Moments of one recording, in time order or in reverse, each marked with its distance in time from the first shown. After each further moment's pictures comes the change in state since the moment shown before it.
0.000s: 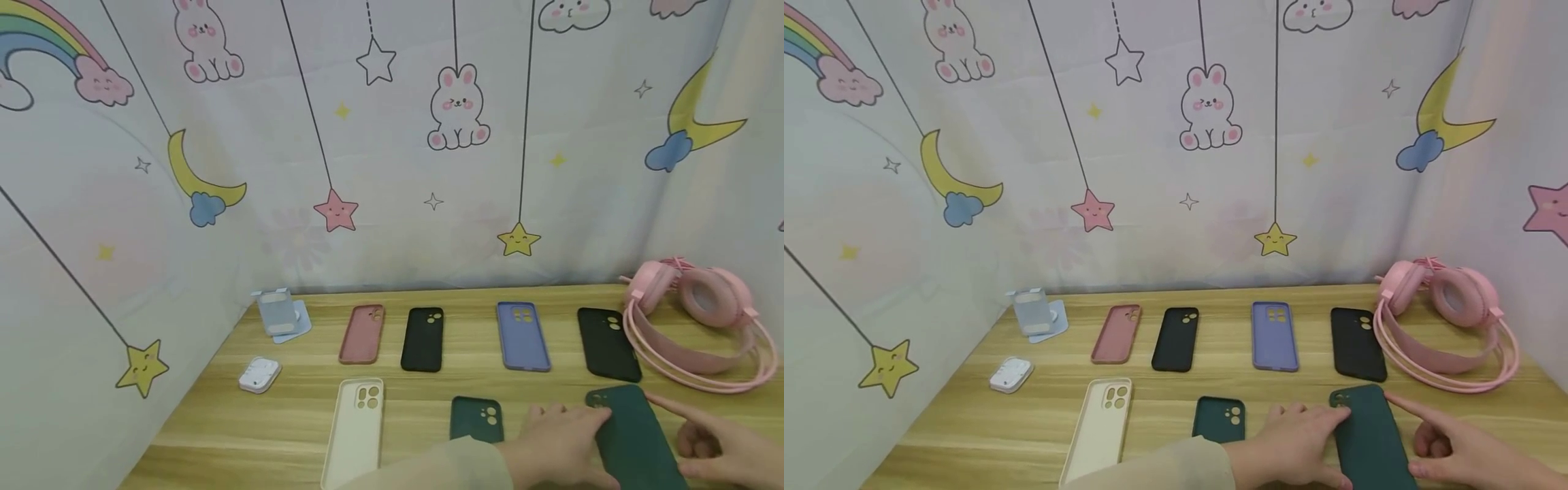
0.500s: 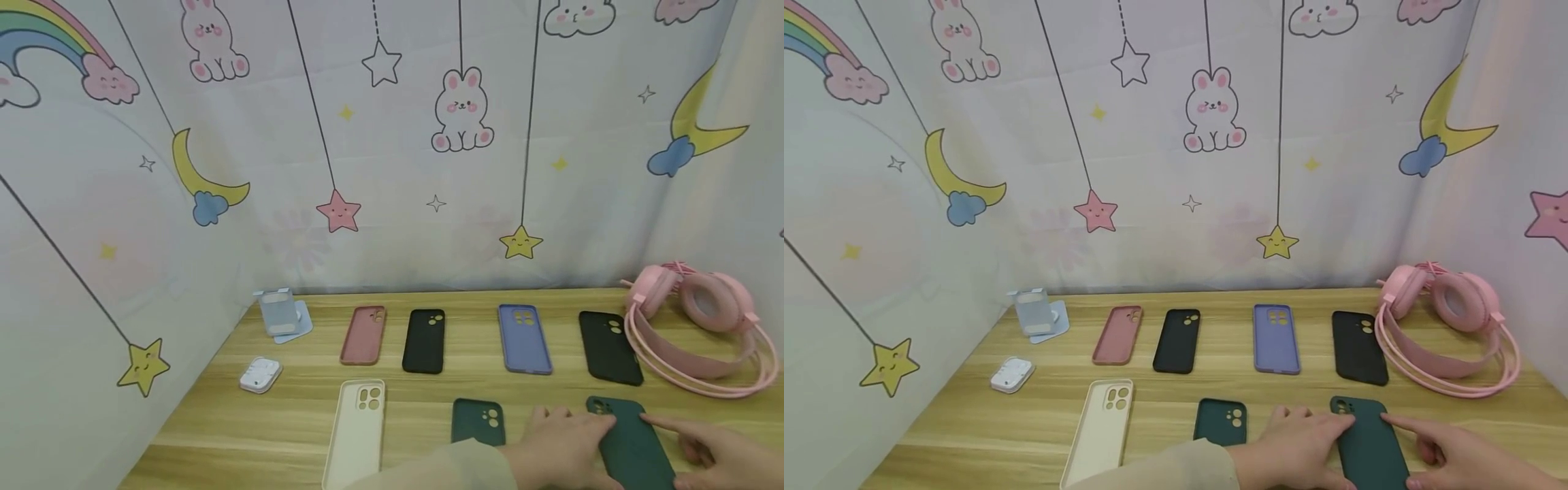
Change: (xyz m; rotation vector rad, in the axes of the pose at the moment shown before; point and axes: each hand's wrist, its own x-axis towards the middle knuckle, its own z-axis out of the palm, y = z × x) left_hand 0.005 -0.001 -0.002 0.041 -0.043 0.012; right_hand 0.007 -0.003 0.005 -0.328 0.011 0.046
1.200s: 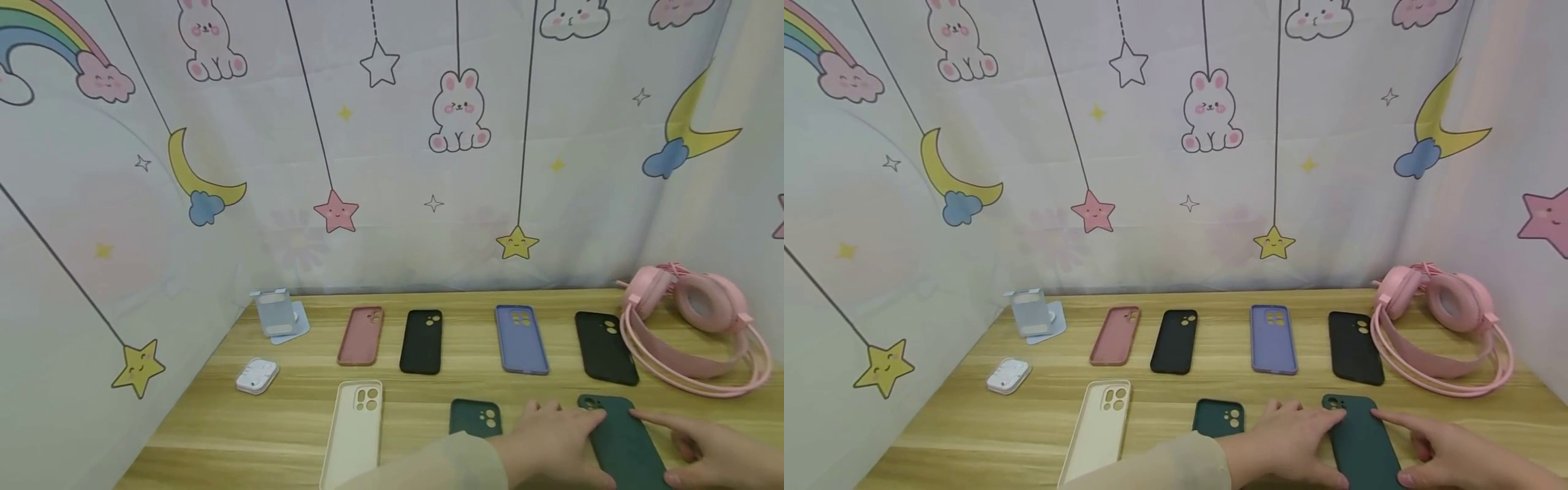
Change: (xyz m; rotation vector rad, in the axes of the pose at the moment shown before) left_hand -0.008 -0.007 -0.007 0.014 0.004 0.031; right_hand 0.003 -0.007 -0.006 0.080 -0.059 0.025
